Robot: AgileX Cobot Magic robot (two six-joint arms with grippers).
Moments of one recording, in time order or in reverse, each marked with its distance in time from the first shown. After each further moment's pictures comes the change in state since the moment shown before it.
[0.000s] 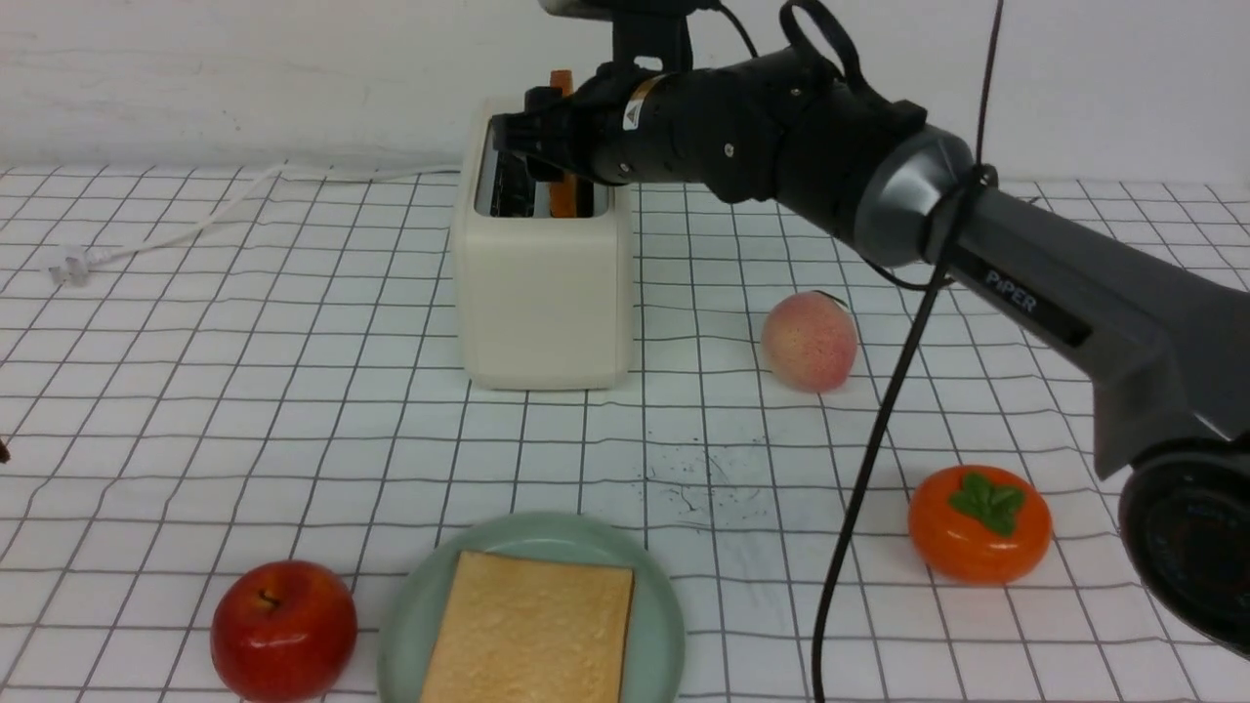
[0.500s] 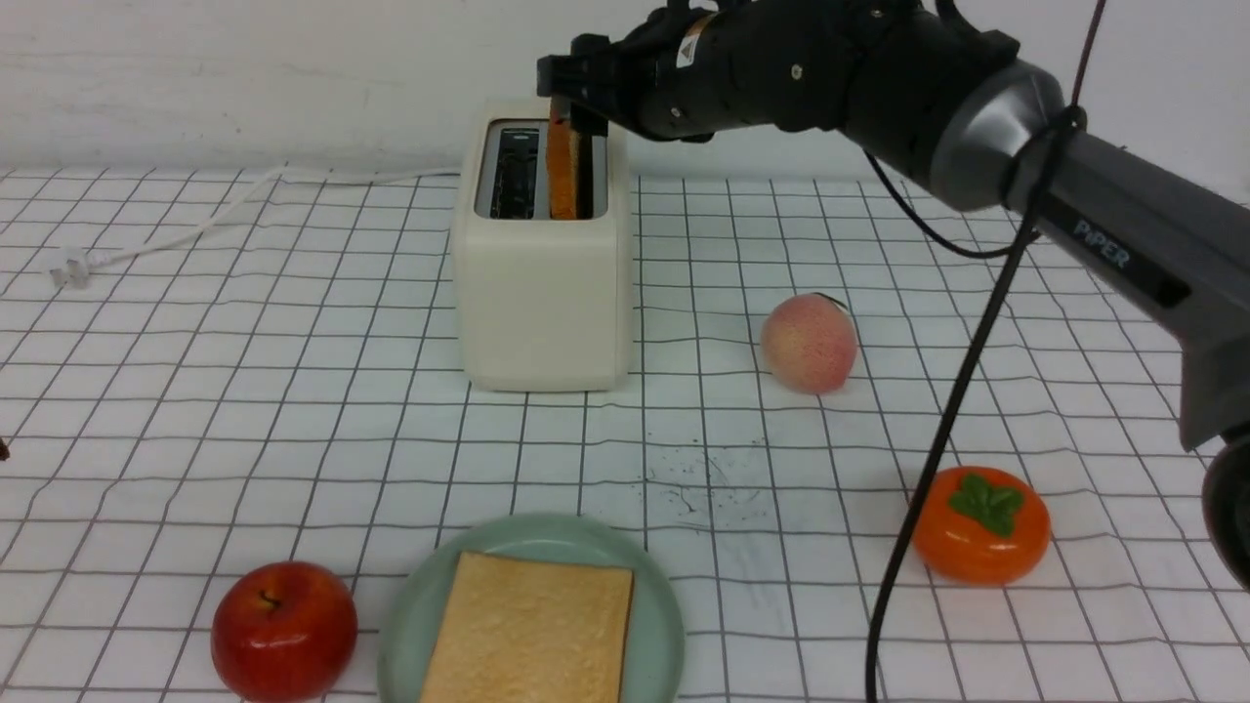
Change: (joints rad) right arm -0.039 -0.085 0.000 0.046 0.119 0.000; left arm 0.000 0.000 0.000 0.012 -0.002 0.000
